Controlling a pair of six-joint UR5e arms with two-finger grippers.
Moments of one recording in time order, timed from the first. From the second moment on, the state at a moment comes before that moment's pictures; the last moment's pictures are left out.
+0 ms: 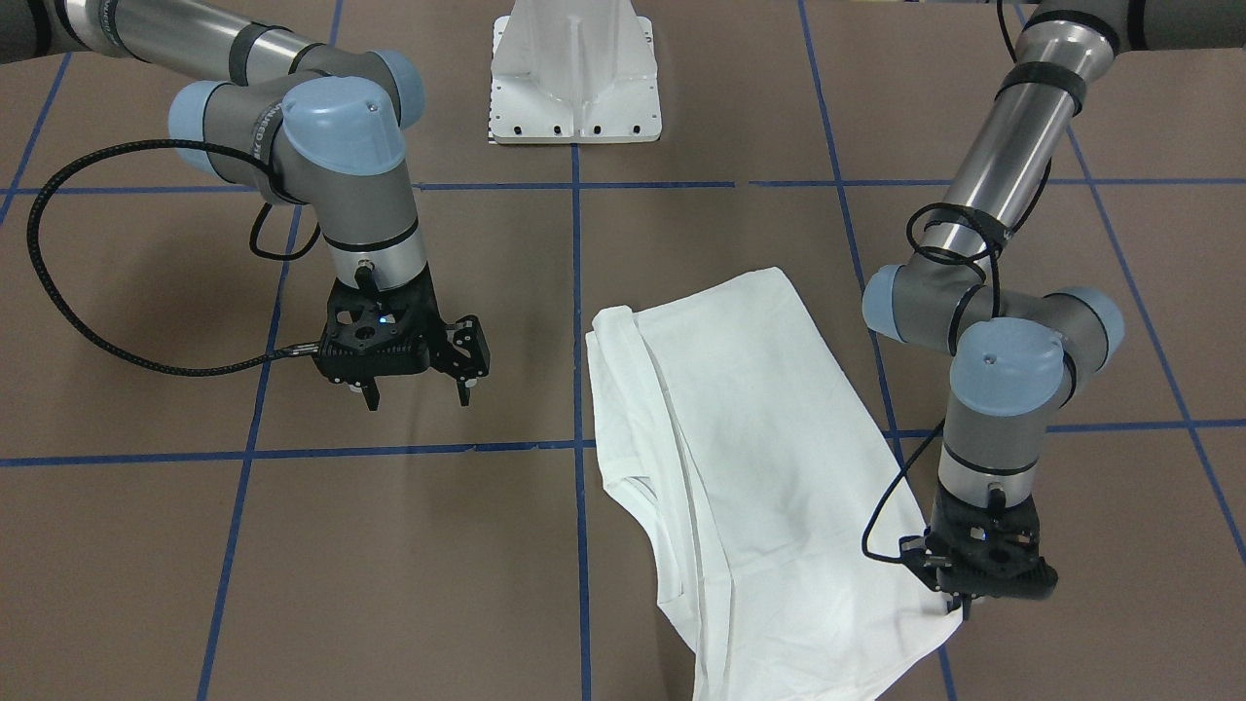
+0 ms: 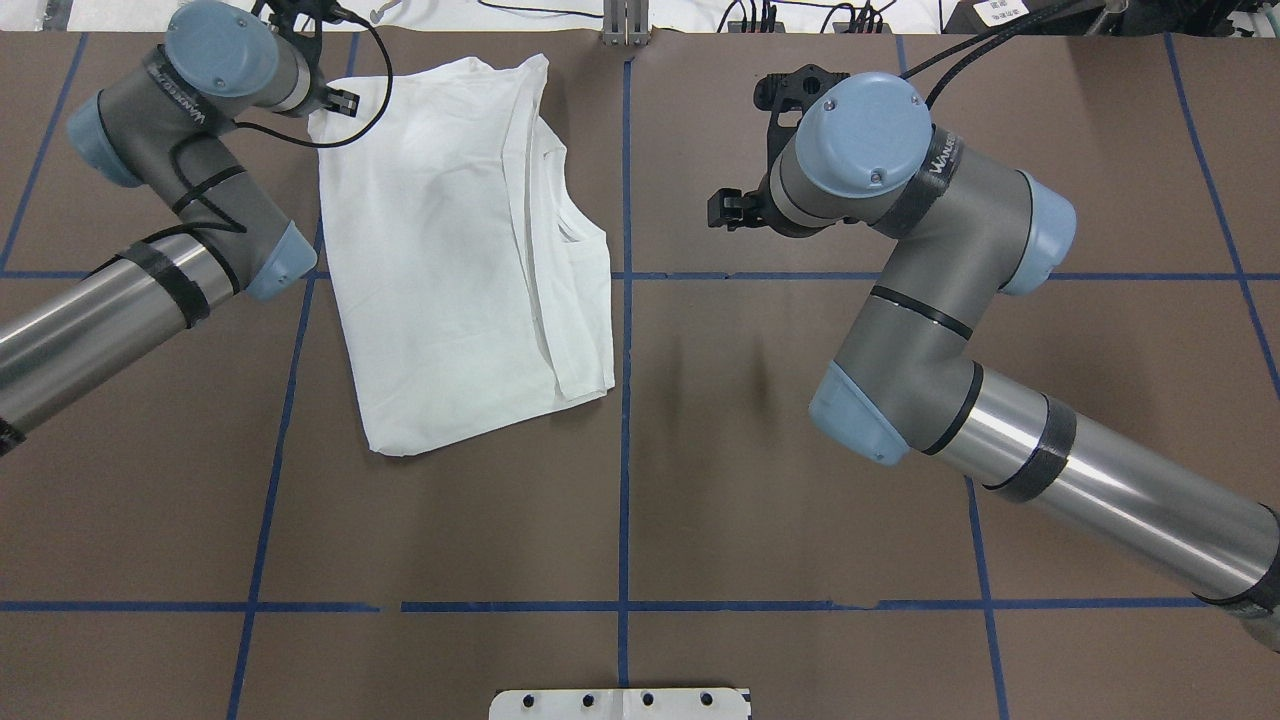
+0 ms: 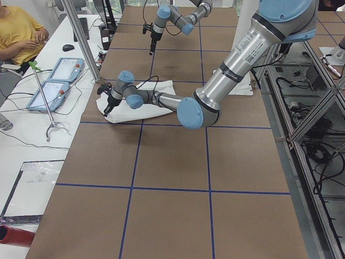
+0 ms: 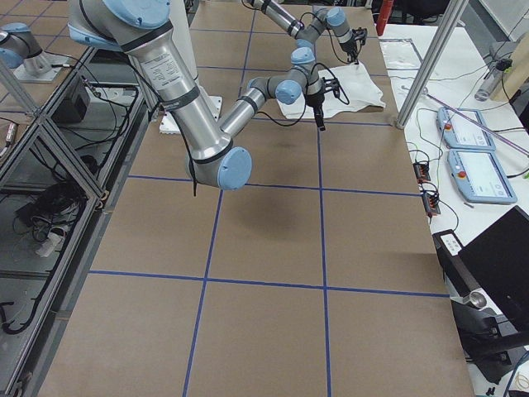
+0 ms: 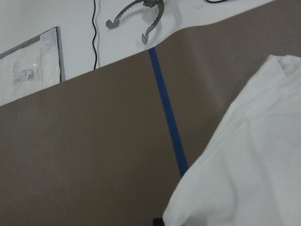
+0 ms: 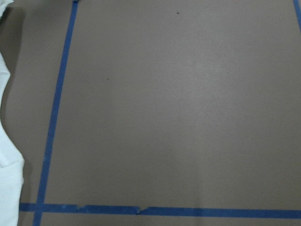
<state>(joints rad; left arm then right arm) -0.94 -2.34 -0.93 -2.28 -1.62 -0.64 0.69 -0.92 1.64 -1.44 1.69 1.09</state>
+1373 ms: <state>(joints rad) -0.95 -2.16 -1.16 -2.39 -1.71 -0.65 0.49 -0.54 1.06 -1.28 1.44 1.53</state>
